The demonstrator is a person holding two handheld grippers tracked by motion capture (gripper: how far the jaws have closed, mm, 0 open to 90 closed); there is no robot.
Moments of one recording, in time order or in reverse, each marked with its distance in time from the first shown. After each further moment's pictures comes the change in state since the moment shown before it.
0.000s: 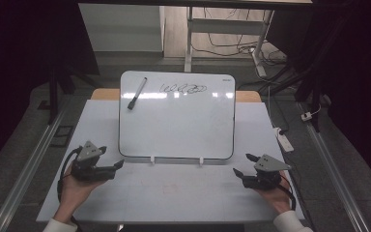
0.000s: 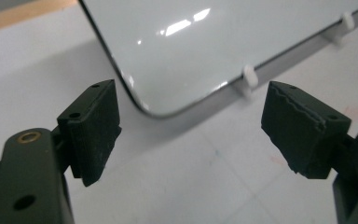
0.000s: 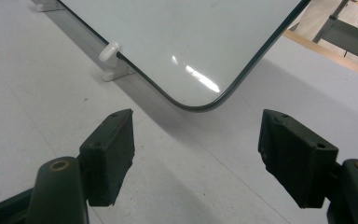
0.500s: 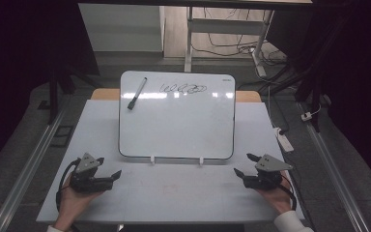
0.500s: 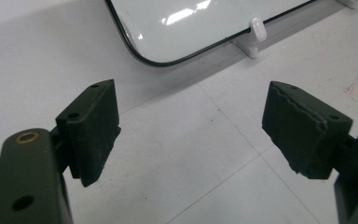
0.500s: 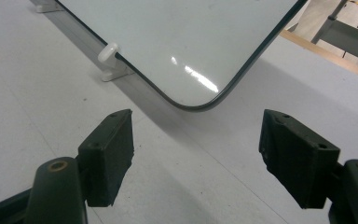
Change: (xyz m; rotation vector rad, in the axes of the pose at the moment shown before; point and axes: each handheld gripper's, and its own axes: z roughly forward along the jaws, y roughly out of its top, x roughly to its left) left arm -0.005 -0.049 0.002 0.034 0.009 -0.036; right arm -0.001 0.000 -0.002 -0.003 -0.002 0.000
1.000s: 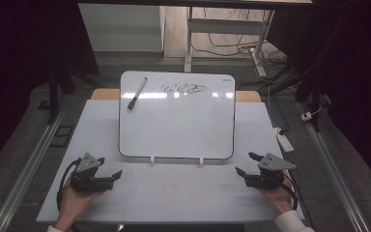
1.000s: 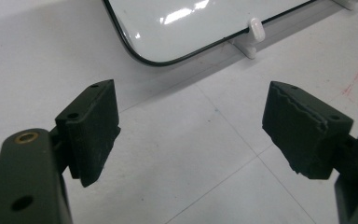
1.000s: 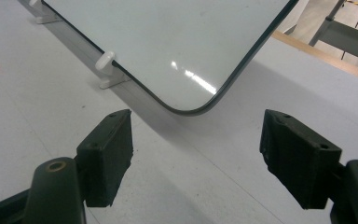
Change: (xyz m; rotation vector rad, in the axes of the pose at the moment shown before) left arm 0.001 -0.001 0.002 0.006 -0.010 -0.010; right arm -0.004 0.001 -0.004 -0.019 0.000 0.030
